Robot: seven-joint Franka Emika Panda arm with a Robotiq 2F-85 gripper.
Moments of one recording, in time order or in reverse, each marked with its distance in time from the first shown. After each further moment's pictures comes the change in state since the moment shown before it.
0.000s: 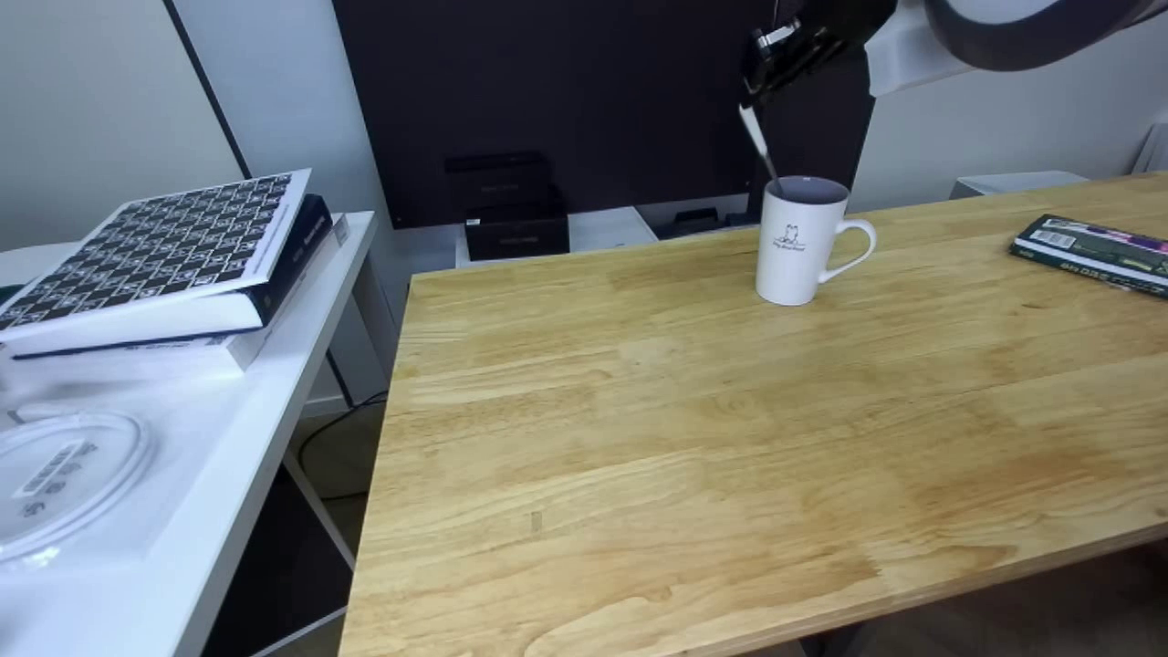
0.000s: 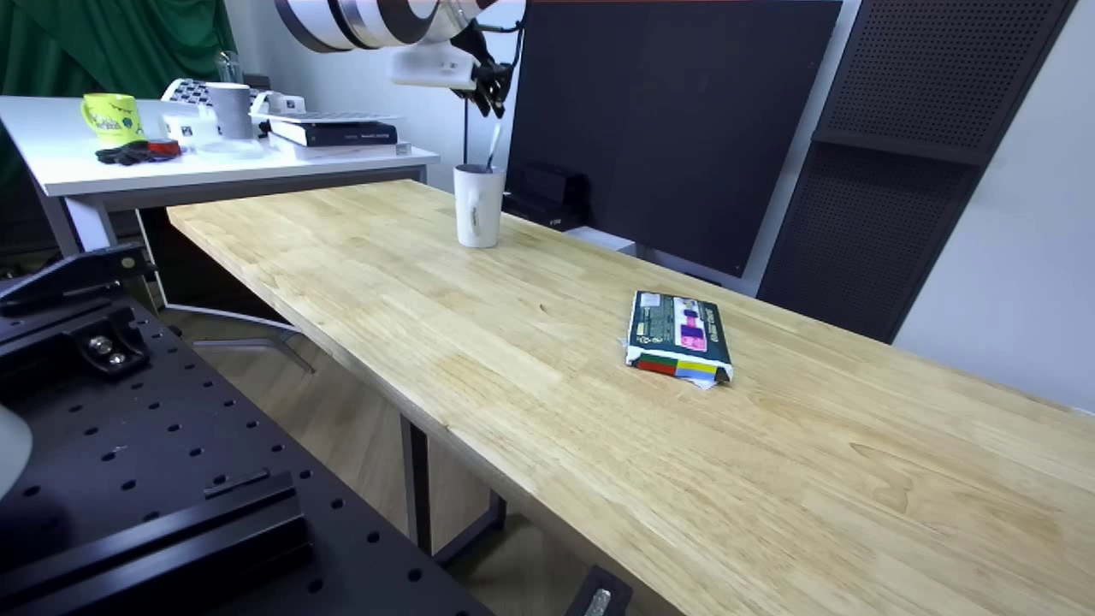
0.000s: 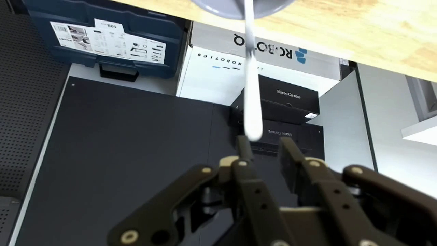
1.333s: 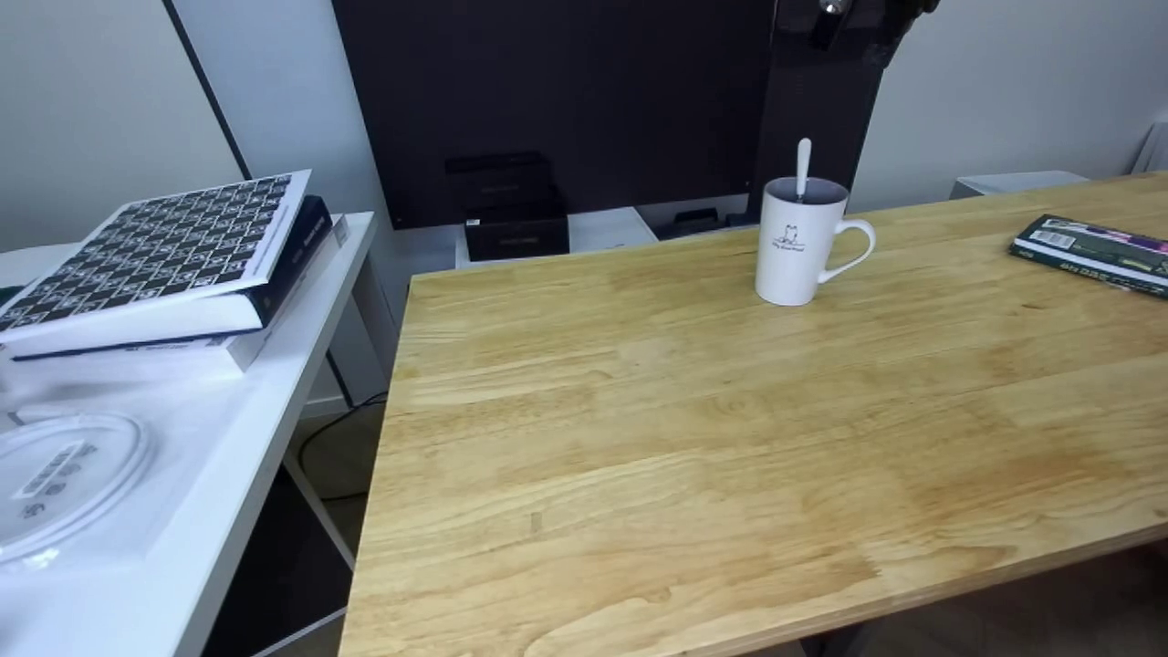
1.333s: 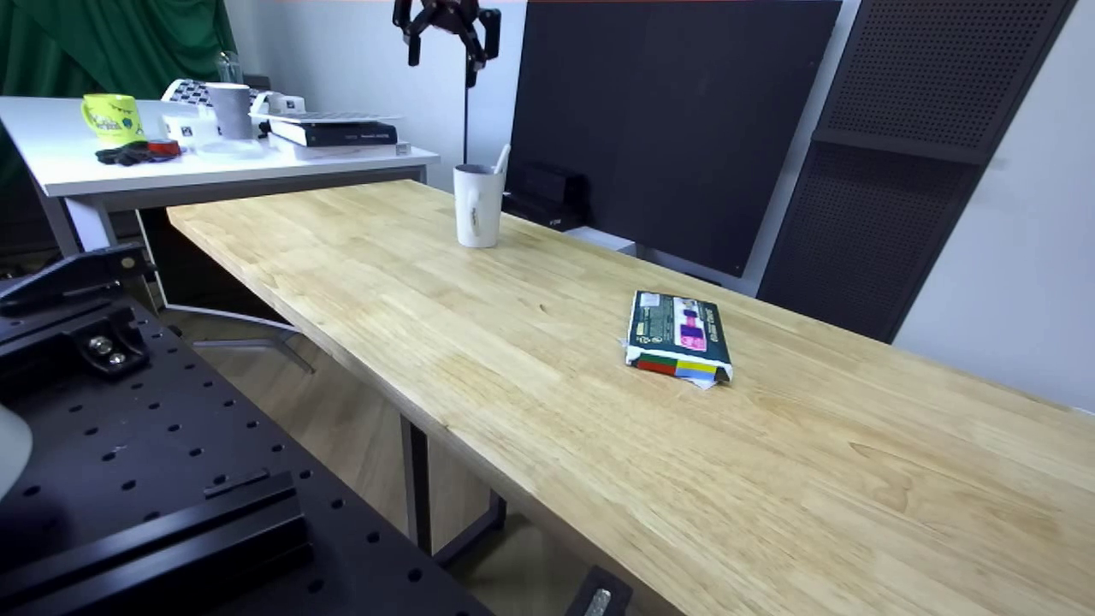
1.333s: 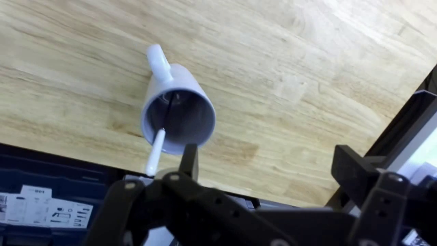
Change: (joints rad) arm -0.592 -0.346 0.553 0.033 -0.021 -0.985 -0.251
